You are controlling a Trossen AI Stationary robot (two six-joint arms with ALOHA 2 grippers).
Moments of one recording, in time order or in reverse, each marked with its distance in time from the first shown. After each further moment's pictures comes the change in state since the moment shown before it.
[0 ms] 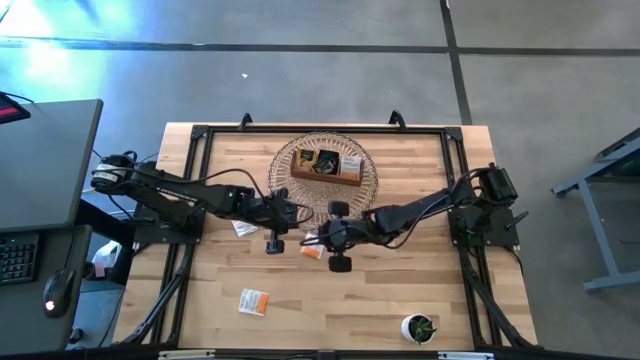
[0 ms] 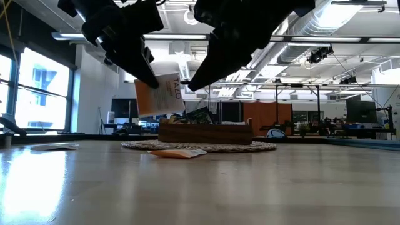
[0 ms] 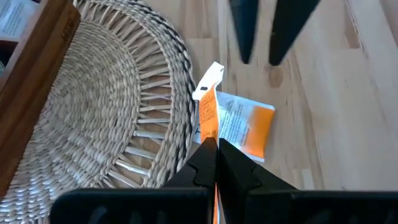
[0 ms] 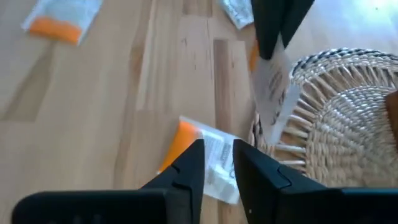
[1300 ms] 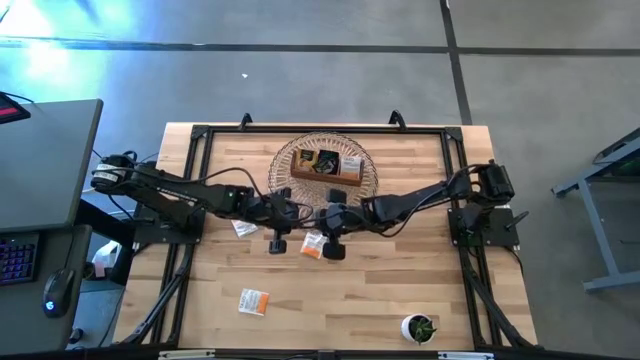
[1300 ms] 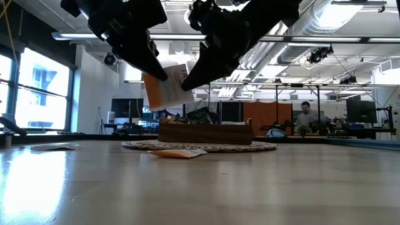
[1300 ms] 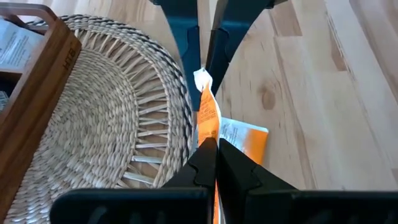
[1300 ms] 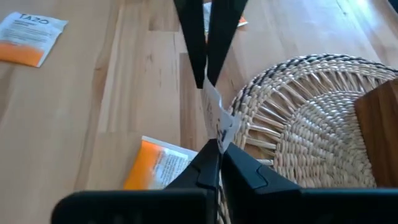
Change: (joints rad) left arm 0.000 0.001 0.000 0.077 0.017 0.024; right arm -0.086 0.006 0.000 0.055 -0.027 -0.015
